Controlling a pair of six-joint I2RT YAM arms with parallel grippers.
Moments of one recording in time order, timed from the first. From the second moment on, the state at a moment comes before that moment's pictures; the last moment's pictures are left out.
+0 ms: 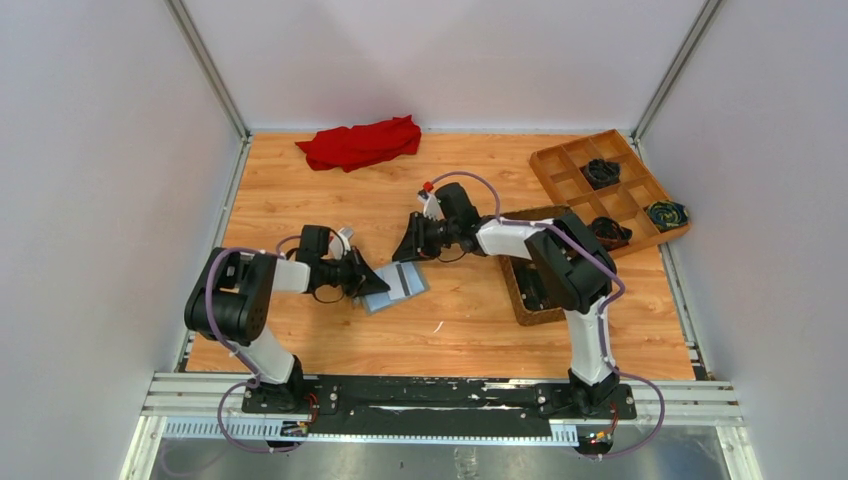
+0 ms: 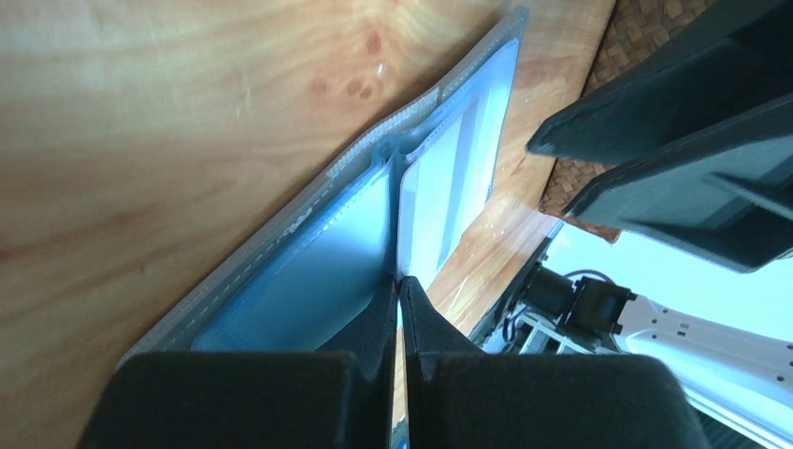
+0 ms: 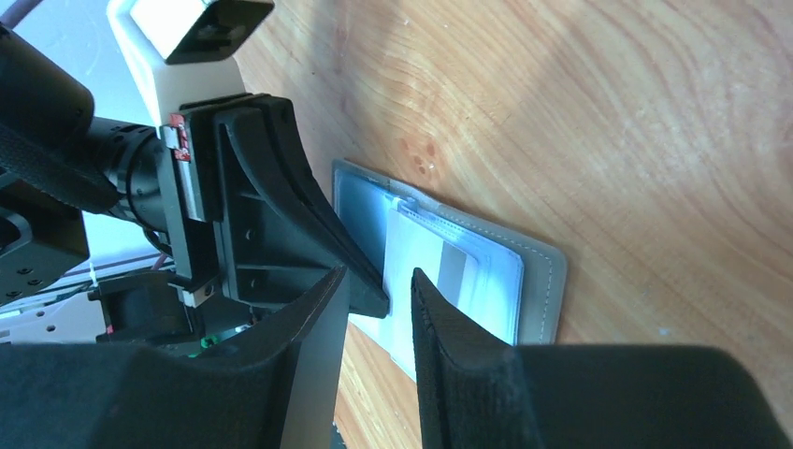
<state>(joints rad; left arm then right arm) -0.15 1.62 0.49 0.20 0.79 -0.77 0.66 2.03 1.22 0.17 -0.66 0.74</state>
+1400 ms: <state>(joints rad) -0.15 1.69 0.57 0.22 0.77 -0.79 0.64 2.08 1.25 0.06 -0.53 0.73</state>
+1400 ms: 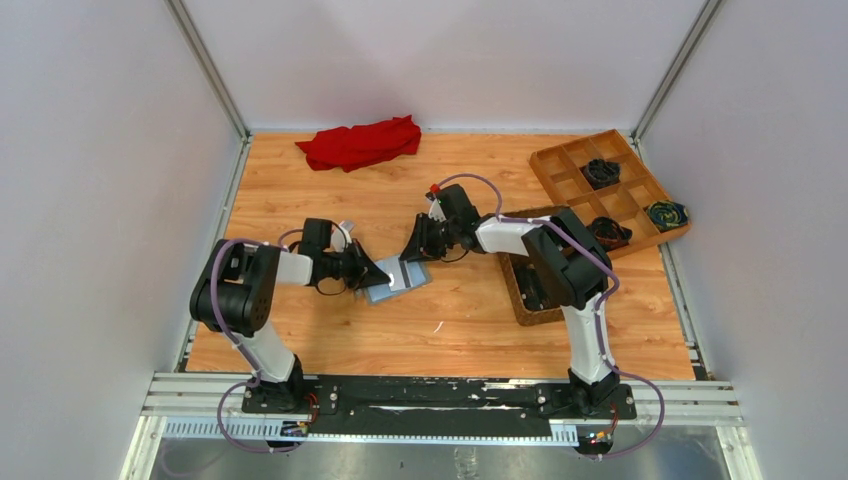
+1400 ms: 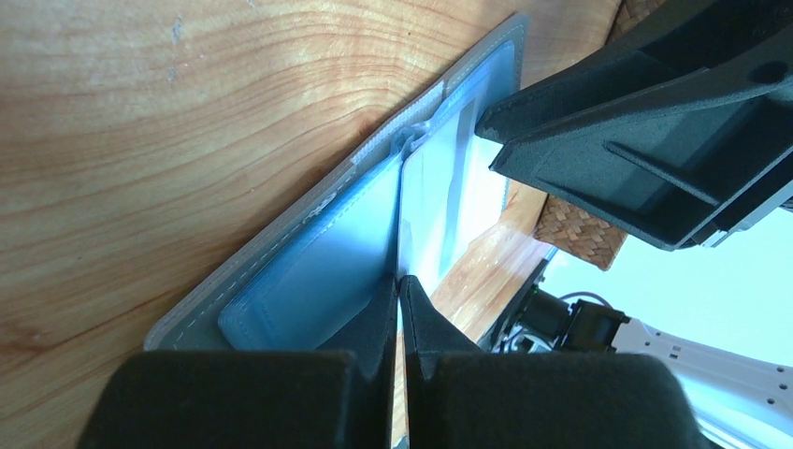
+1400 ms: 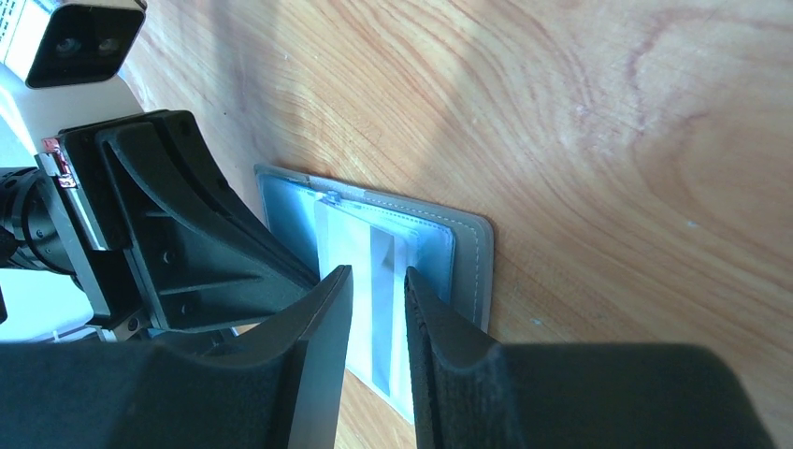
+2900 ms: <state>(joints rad) -0.14 1.40 0.41 0.18 0.70 -0.87 0.62 2.08 1.23 0.11 -0.56 0.75</state>
